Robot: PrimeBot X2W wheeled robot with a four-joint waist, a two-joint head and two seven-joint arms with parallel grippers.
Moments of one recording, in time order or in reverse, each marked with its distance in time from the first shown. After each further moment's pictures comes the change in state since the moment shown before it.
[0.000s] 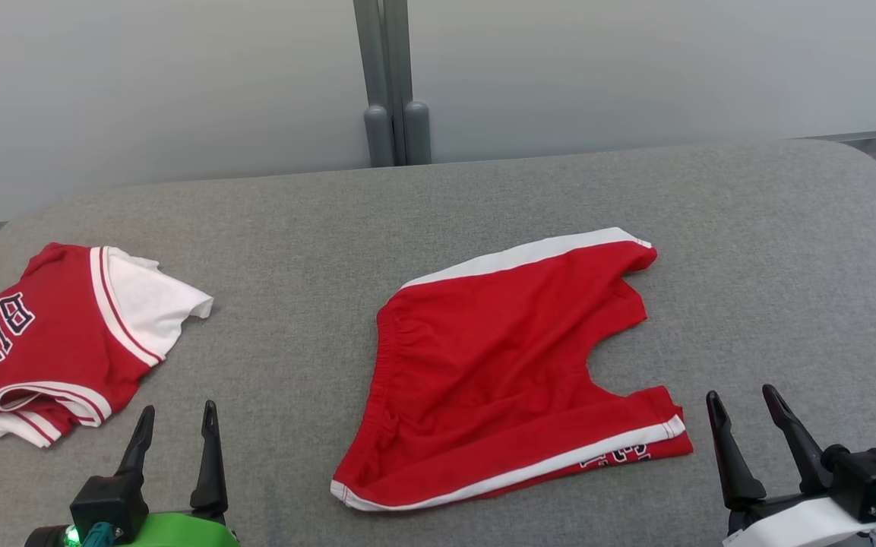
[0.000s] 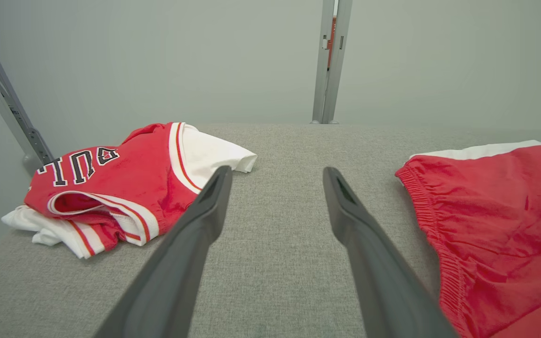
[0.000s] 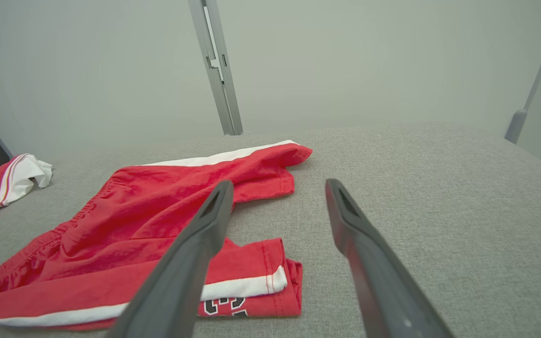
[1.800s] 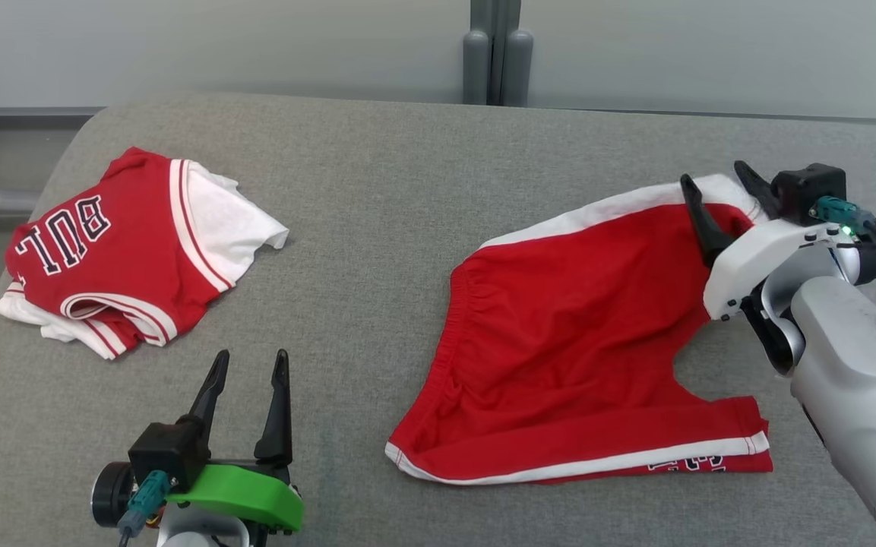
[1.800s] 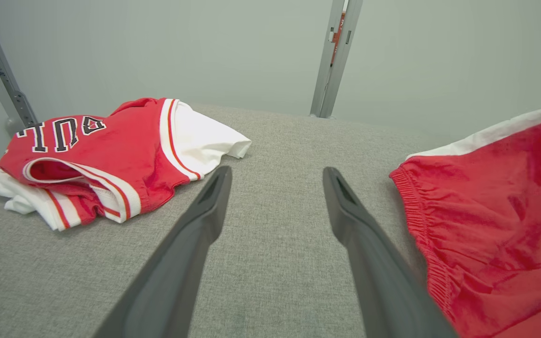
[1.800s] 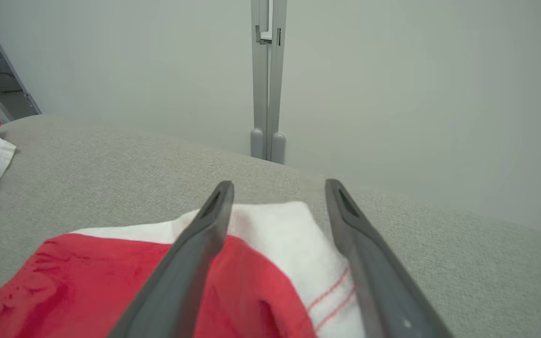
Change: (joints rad) left arm -0.108 0.000 -0.188 0.012 -0.122 0.018 0.000; right arm -0.908 -0.137 0.407 0.844 0.190 0.000 0.001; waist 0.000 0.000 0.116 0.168
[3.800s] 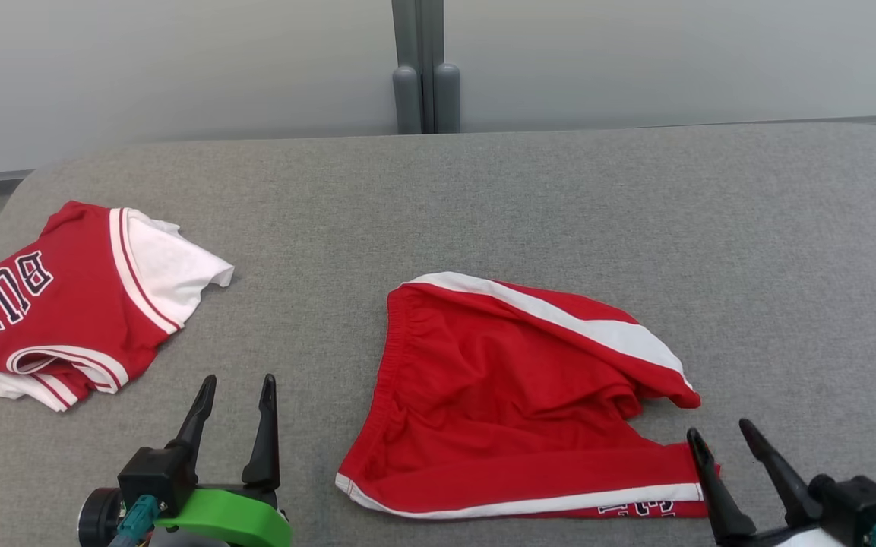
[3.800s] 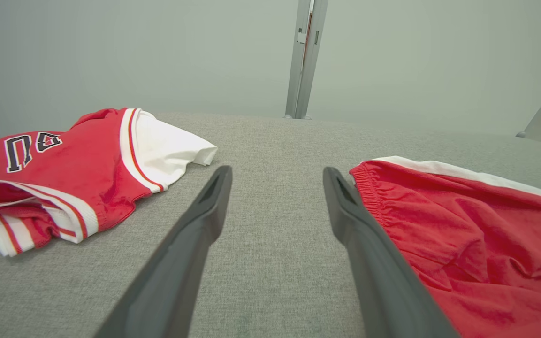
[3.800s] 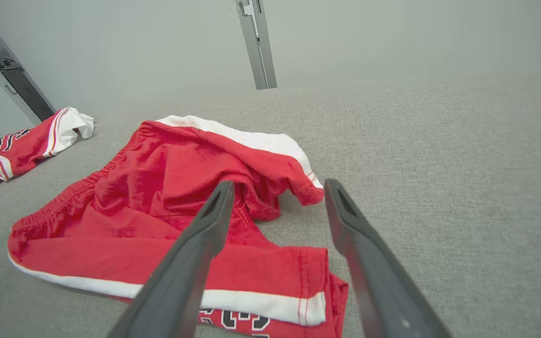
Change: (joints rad) left arm 0.059 0.000 0.046 -0.015 0.034 -0.018 0.000; right arm 0.990 0.075 -0.309 -0.877 -0.107 0.000 -0.001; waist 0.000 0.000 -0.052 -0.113
